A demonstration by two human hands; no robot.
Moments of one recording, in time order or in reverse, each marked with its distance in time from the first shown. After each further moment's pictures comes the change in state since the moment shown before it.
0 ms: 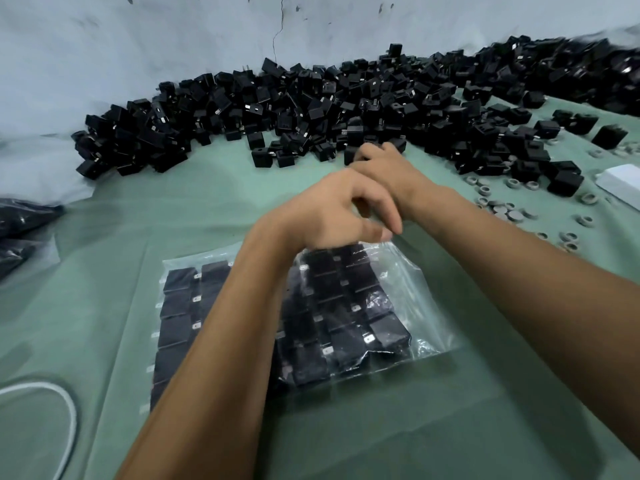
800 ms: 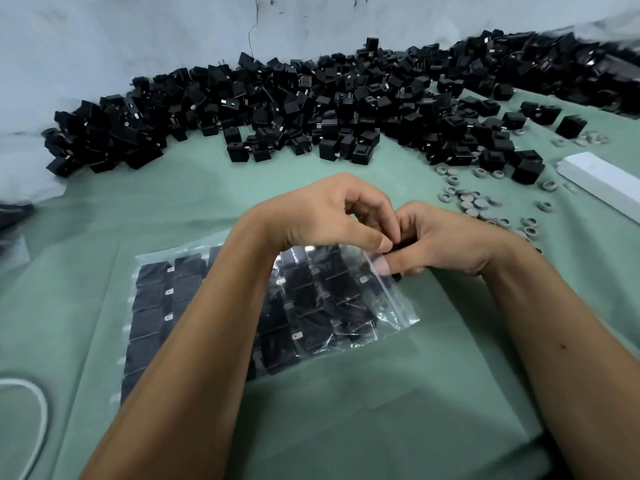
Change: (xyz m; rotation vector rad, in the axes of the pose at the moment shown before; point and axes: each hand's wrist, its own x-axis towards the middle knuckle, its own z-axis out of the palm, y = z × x) left_hand 0.003 0.021 0.016 -0.100 -0.215 0.122; right_hand -0.146 0.001 -0.028 1.286 -0.380 -0.092
